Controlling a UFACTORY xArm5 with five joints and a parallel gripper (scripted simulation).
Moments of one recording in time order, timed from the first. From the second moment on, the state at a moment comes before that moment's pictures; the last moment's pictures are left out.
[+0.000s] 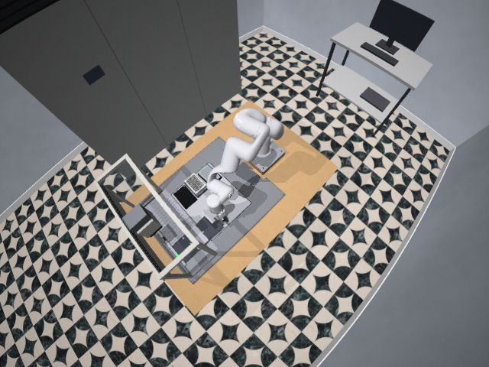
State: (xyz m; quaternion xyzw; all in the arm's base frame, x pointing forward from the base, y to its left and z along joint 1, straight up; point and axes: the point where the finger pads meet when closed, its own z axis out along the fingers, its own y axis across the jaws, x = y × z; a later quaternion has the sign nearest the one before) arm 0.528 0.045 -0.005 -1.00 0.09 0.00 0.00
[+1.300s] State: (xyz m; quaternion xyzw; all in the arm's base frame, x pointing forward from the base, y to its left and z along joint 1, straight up) arm 0.527 0.044 0.052 -1.00 0.09 0.00 0.00
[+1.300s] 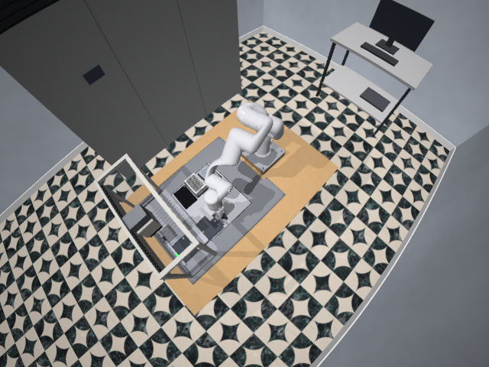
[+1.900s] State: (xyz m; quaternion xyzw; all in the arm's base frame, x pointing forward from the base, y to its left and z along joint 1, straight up) arm 0.527 0.044 0.078 -1.00 0.09 0.00 0.00
